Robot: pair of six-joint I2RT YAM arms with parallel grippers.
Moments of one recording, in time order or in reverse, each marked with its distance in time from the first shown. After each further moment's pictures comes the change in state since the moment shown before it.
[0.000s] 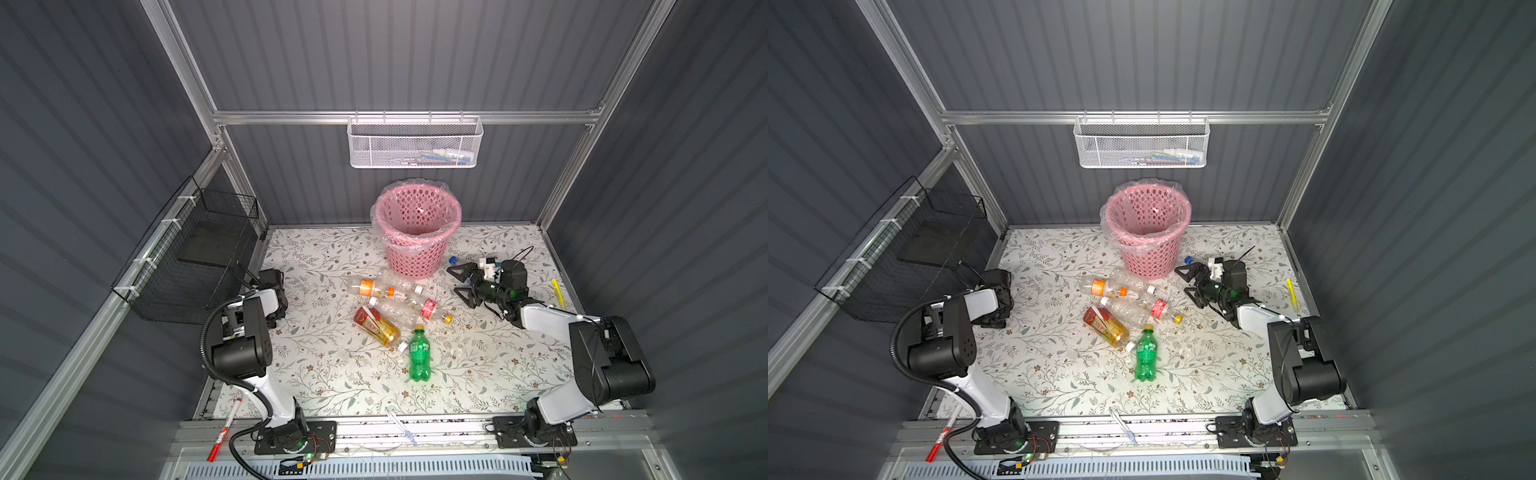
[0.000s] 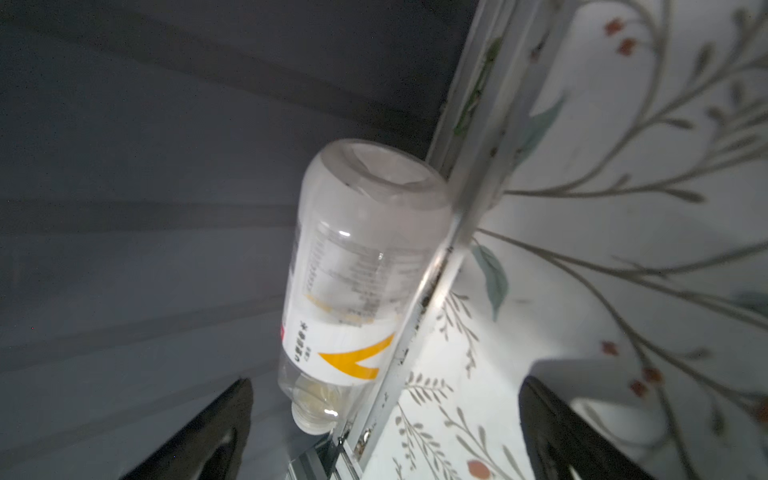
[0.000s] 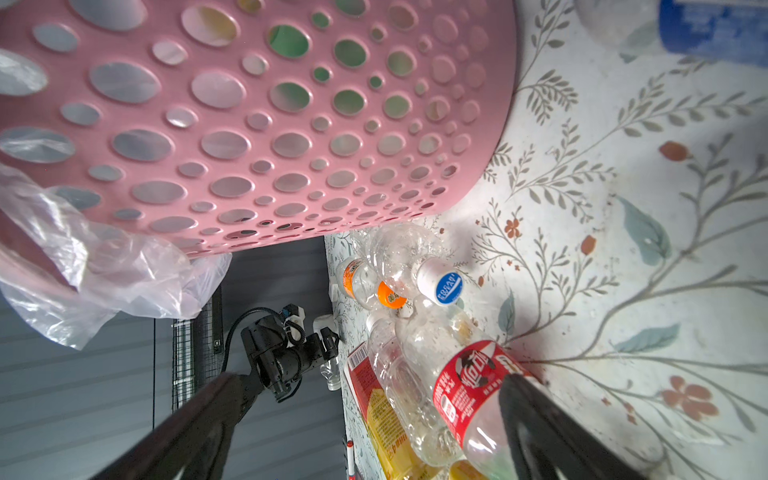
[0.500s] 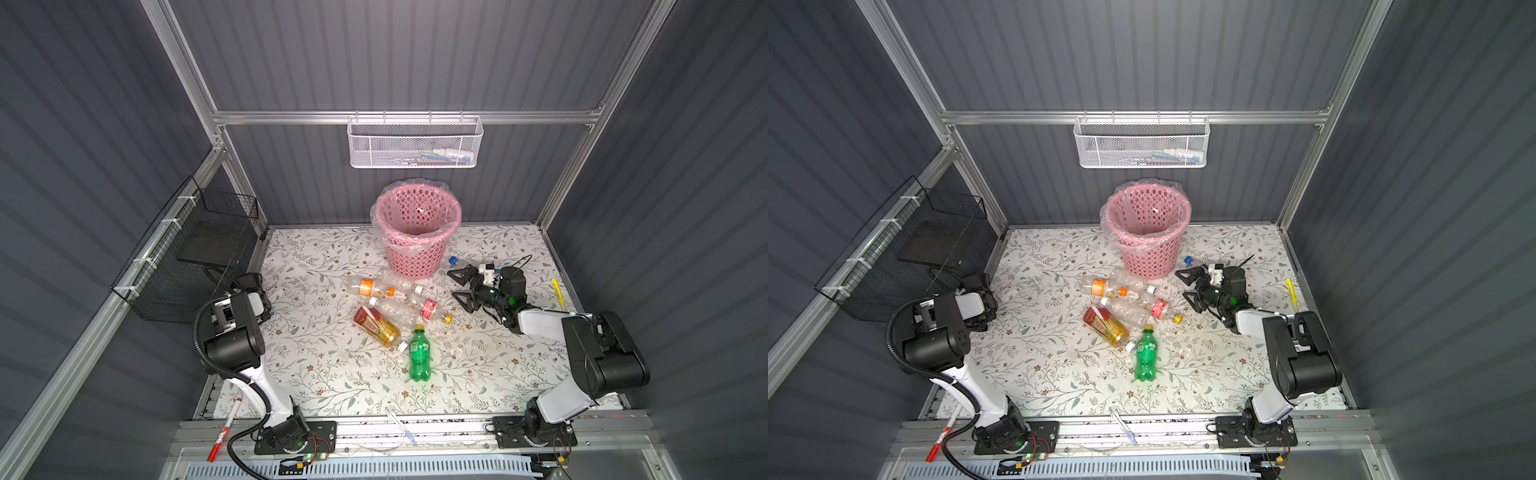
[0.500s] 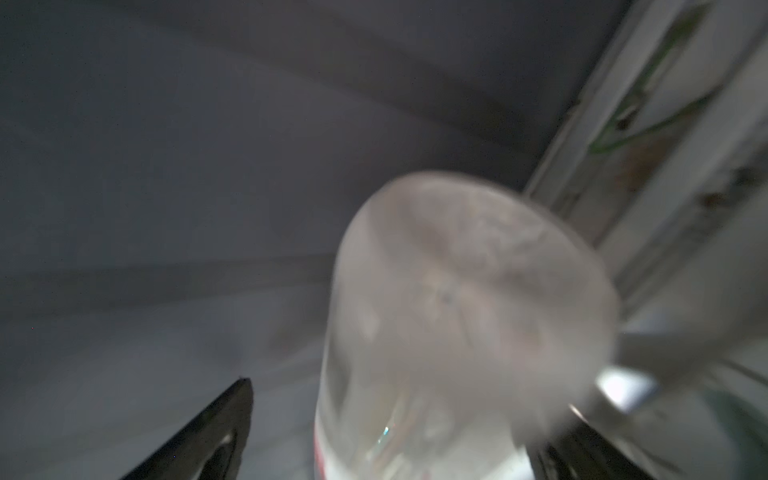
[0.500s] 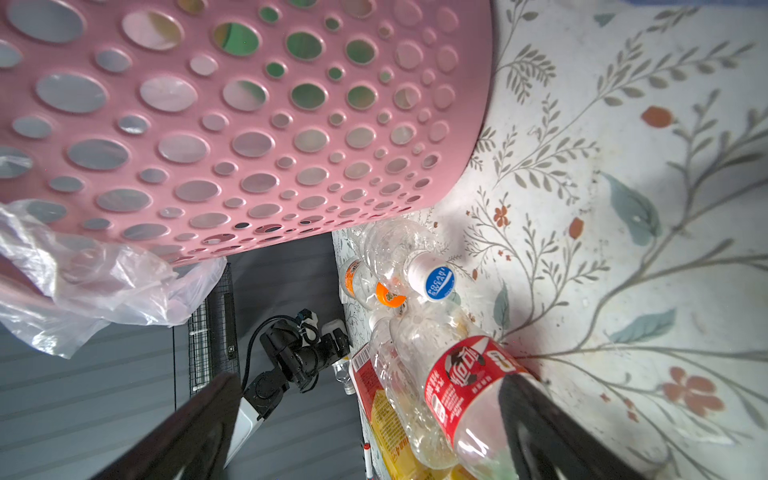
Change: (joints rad) left arm 0.140 0.081 0.014 0.182 -0.028 0.146; right arm 0.000 0.043 -0.055 0.135 -0.006 0.091
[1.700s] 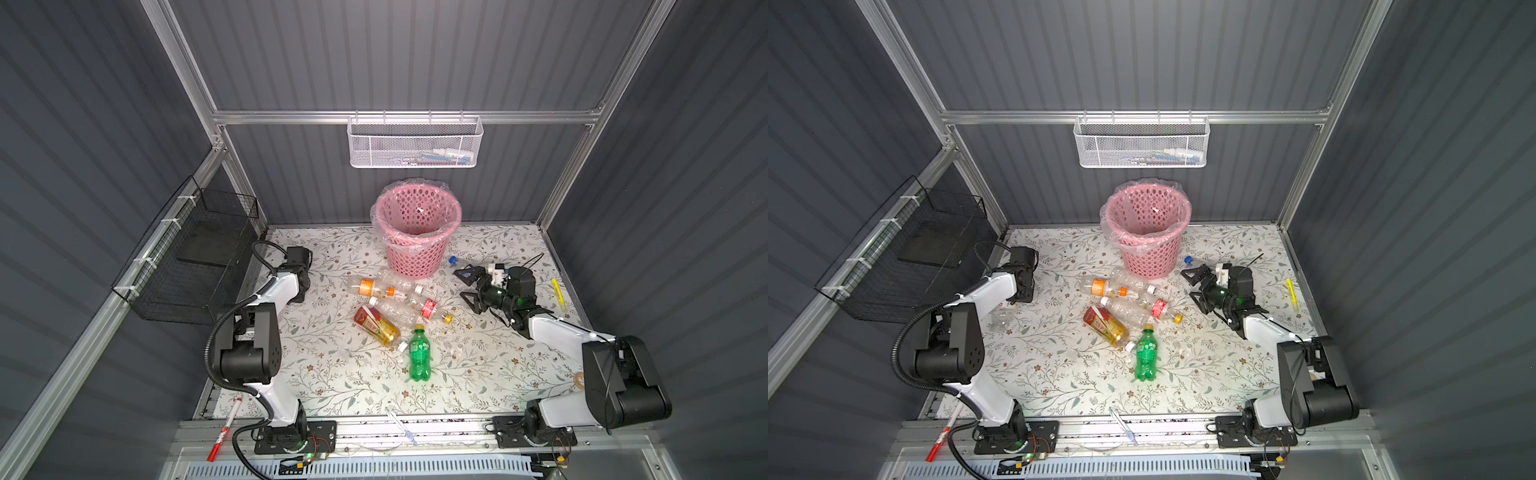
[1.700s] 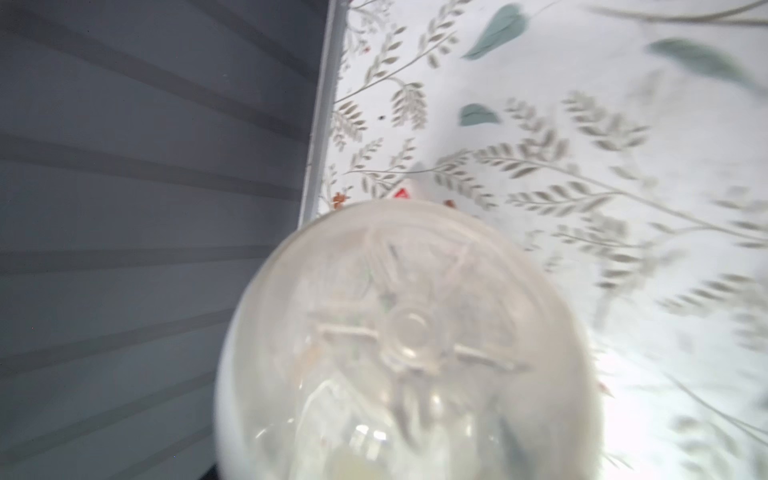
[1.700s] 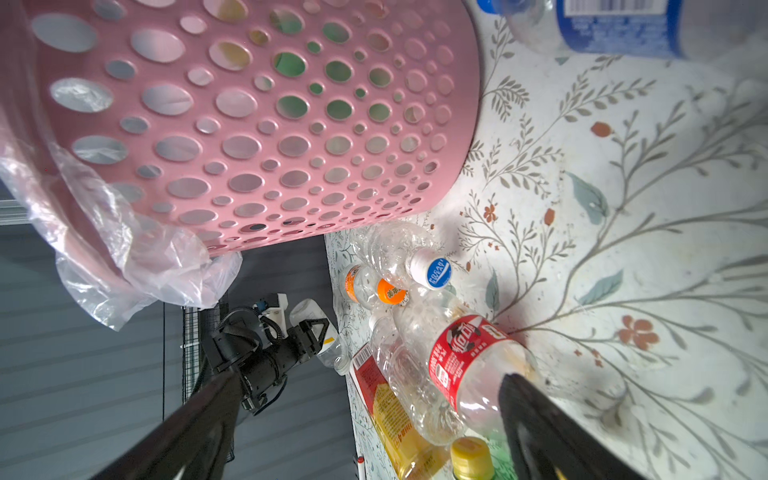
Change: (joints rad) left arm -0.419 -0.158 0.175 -0.394 0.325 -0.263; right arm -0.016 -0.207 -0.018 -0.235 0.081 -0.065
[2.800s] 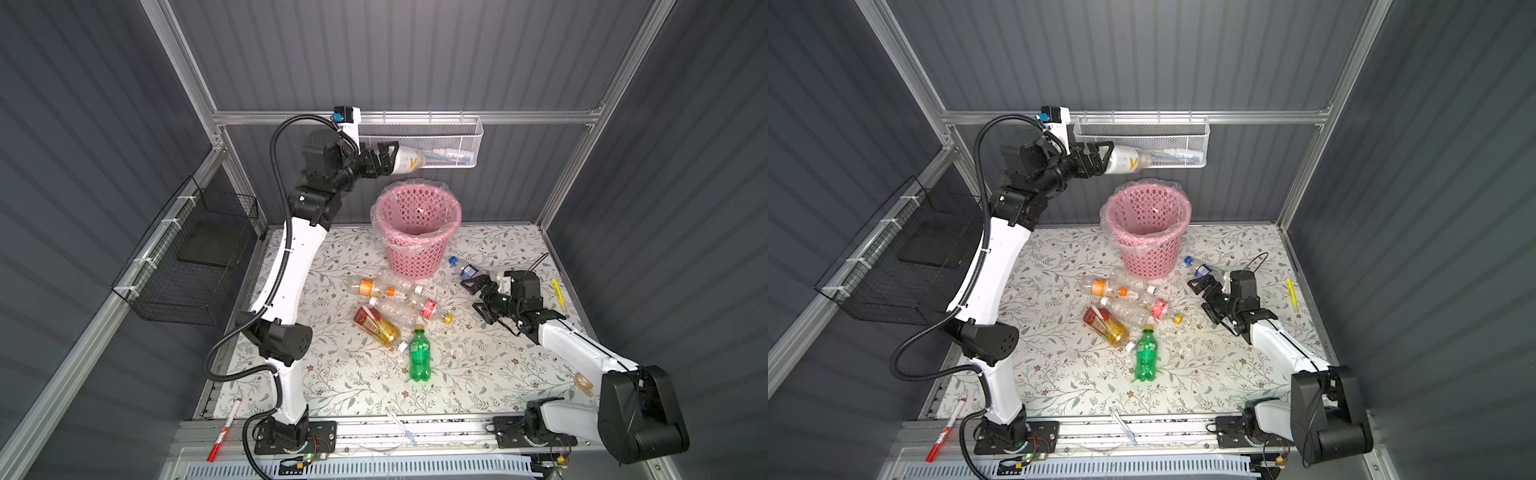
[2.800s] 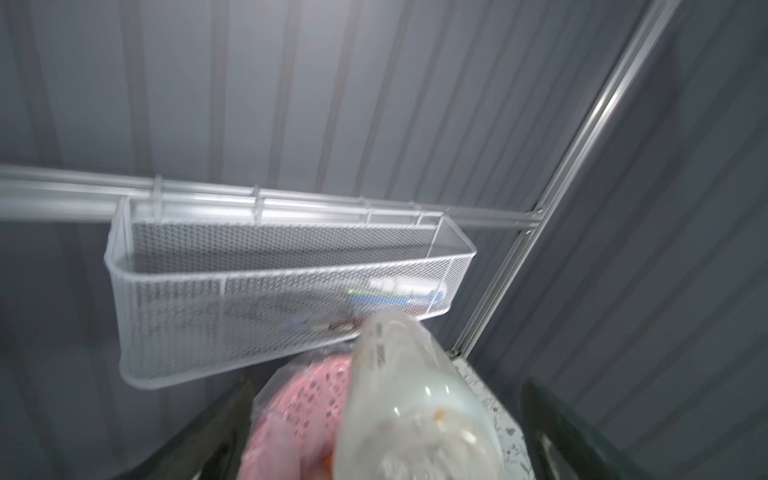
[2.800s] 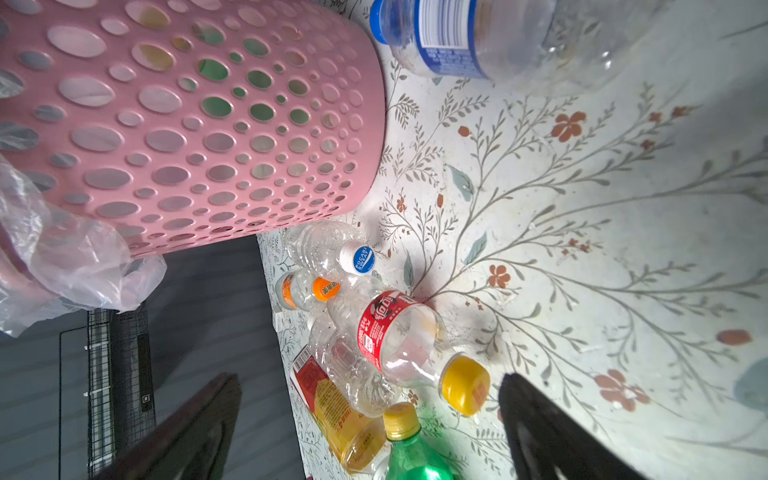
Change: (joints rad) left arm -0.334 0.250 1.233 0.086 0.774 -0.321; right arm 0.003 -0.150 0.020 -0.356 0.157 -0.135
